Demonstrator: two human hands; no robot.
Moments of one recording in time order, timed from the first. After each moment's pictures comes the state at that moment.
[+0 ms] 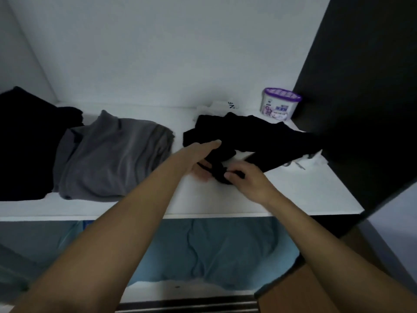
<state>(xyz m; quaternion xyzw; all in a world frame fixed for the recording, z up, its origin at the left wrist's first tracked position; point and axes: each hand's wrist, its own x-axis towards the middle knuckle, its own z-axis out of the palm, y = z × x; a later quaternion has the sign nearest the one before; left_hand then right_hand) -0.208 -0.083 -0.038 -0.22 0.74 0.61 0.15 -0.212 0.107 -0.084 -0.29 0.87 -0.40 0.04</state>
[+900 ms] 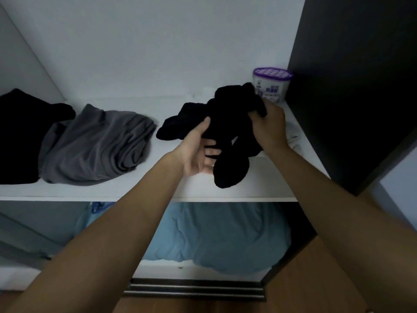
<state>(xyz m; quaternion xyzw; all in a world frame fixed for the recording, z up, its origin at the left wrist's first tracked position) -0.199 0.027 -0.032 -0.20 0.58 0.77 0.16 -0.291 0.193 -0.030 -0.19 0.78 -0.57 -0.18</state>
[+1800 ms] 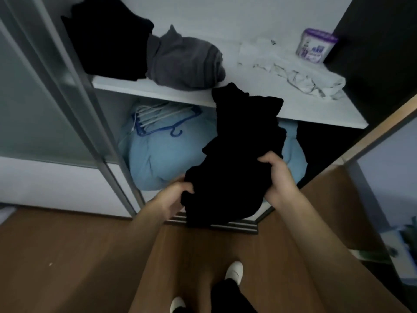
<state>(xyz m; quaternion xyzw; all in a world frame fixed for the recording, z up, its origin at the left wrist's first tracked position) 0.211 -0.090 -0.181 -0.24 0.51 0.82 0.09 0.108 0.127 -0.114 0.08 0.58 -0.77 0.27</state>
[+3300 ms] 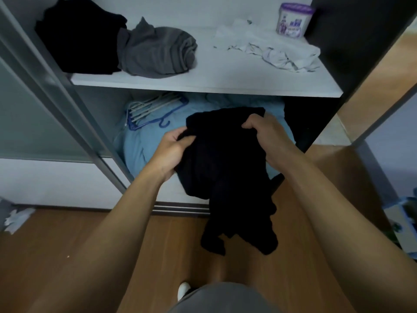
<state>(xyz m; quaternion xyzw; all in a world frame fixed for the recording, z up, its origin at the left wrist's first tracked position) 0.180 -0.010 -0.121 -0.12 0.65 0.75 -0.08 0.104 0.189 -0.059 -0.06 0.73 -0.65 0.19</state>
